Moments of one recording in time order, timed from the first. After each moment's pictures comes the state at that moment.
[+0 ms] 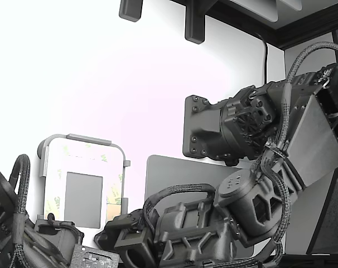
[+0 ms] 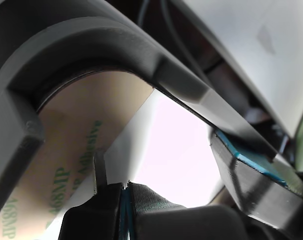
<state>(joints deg) 44.7 90.9 106.7 43.0 14.8 -91.1</state>
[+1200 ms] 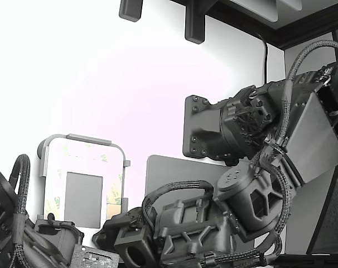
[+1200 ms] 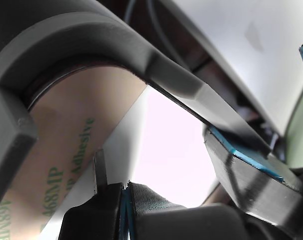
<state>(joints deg) 44.0 92.4 110.5 38.8 13.8 -92.2</state>
